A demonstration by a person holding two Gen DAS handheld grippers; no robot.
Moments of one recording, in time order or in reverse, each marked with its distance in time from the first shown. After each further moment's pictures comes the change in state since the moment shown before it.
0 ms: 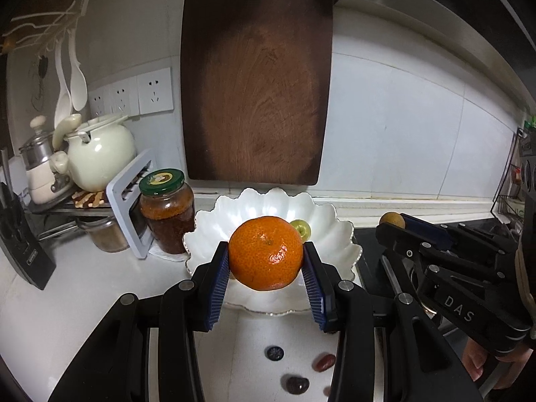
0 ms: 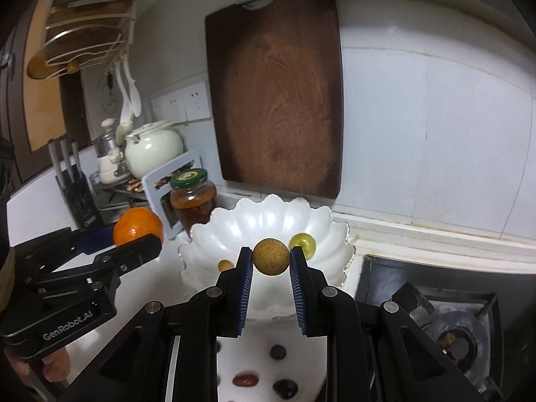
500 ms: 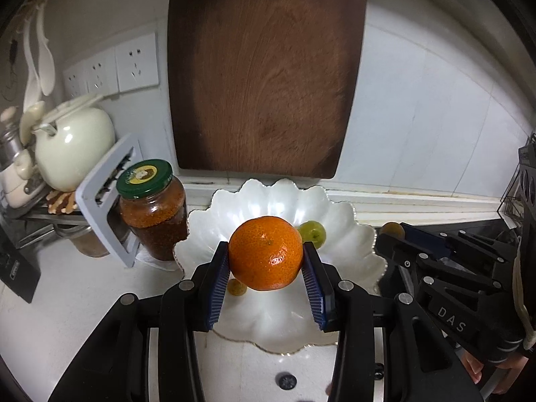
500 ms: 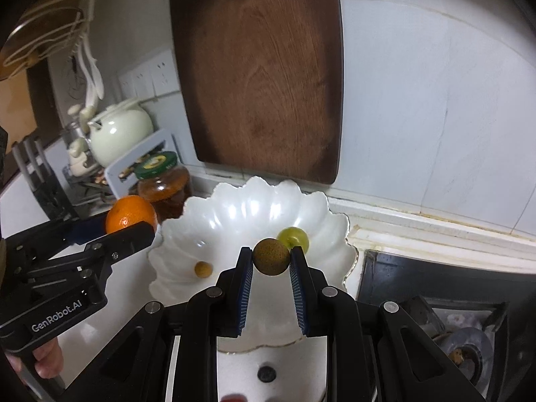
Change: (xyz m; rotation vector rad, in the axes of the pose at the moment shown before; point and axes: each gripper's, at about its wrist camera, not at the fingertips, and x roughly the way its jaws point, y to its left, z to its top) left arm 0.077 0.021 0.032 -0.009 0.141 -0.022; right arm 0.076 -0.016 0.025 0.031 0.168 -0.040
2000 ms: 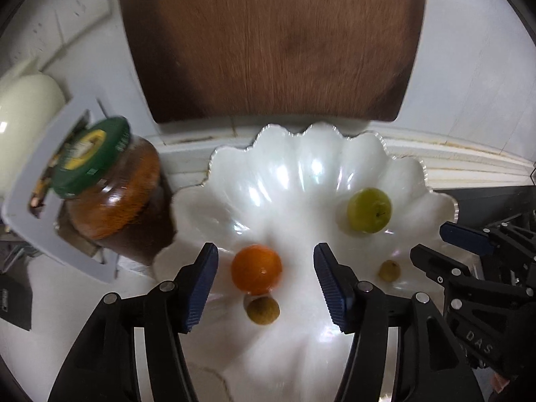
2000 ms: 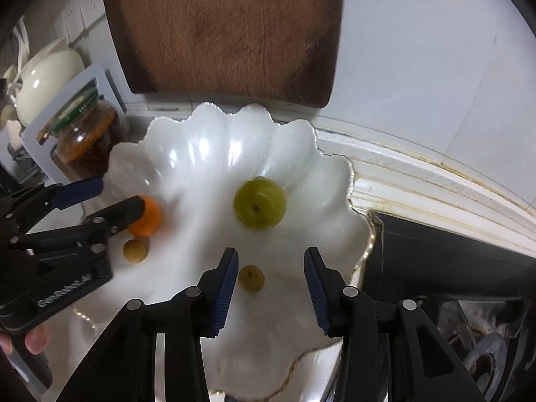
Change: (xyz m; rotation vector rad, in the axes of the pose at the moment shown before) left arm 0.118 0.022 0.009 0.073 0.229 0.057; right arm 0.106 -0.015 -0.006 0.044 0.287 -0.104
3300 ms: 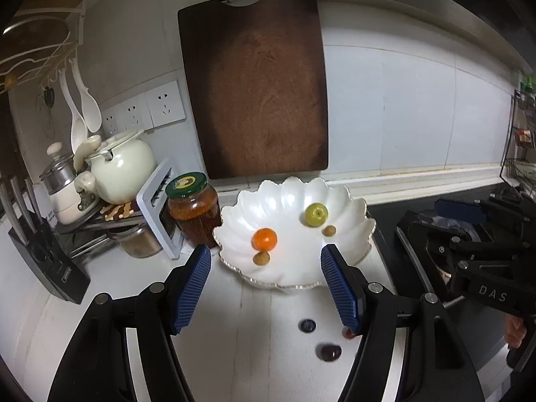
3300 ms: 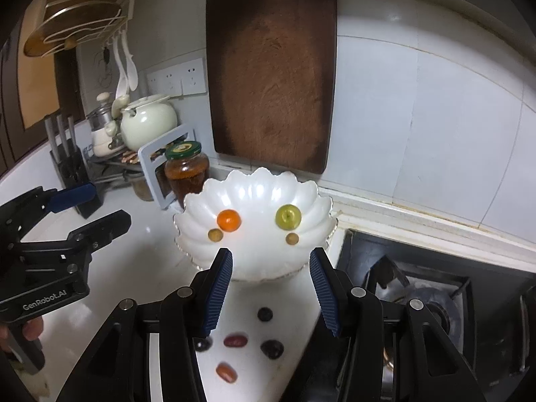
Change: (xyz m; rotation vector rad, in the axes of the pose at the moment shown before) left arm -0.208 -0.038 -0.120 0.050 -0.338 0.077; right arm -0.188 0.010 -0.105 -0.116 -0.341 0.058
